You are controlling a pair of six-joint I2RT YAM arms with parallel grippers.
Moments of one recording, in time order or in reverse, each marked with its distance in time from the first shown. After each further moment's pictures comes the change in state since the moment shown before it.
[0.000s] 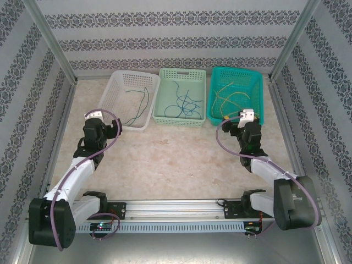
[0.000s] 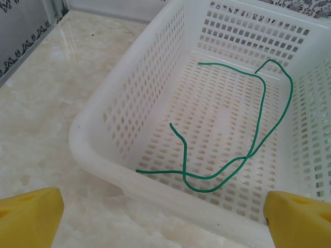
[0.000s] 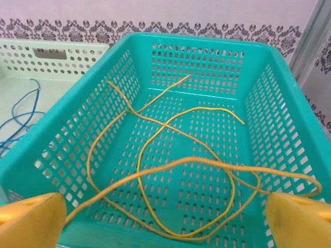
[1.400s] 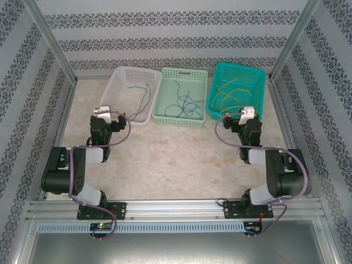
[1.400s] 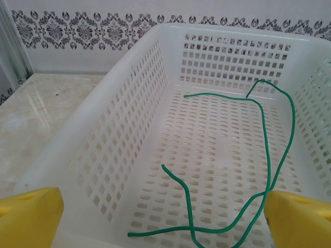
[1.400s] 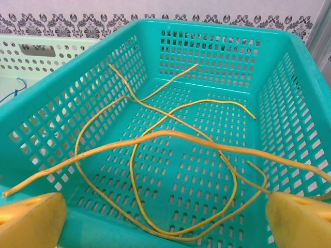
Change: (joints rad) left arm 0.050 0.503 -0.085 0.823 0.126 0.186; right arm -0.079 0.288 0.045 0.266 -0.105 -0.007
